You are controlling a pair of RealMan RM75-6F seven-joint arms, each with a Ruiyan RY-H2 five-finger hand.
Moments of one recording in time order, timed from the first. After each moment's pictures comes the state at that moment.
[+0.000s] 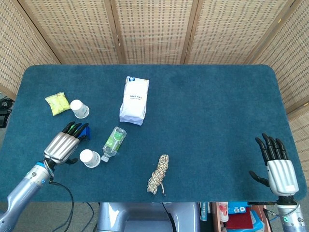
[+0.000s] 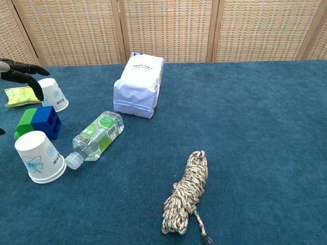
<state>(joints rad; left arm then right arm) -0.61 -1.01 0.01 -1.93 1.20 1.01 0.47 0.08 -1.22 0.07 -1.57 -1.59 1.57 -0.05</state>
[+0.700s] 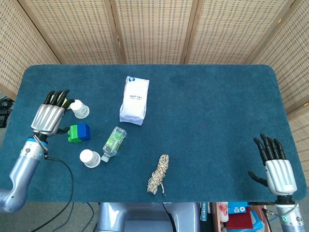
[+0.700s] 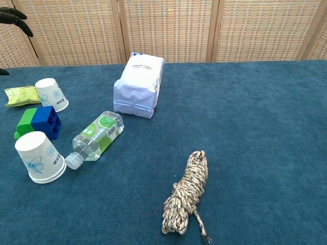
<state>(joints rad) -0.67 -1.09 -0.17 -1.73 0.95 1.09 0.52 0.09 -1.22 0.06 -1.56 -1.58 1.55 -0.06</state>
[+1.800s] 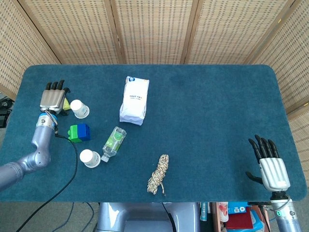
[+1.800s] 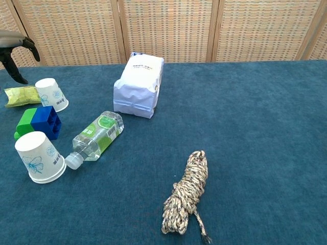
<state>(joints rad) -0.90 -1.39 -0.20 -1.13 0.52 0.77 0.62 0.12 -1.26 0.06 -1.51 -1.53 1.46 -0.09</state>
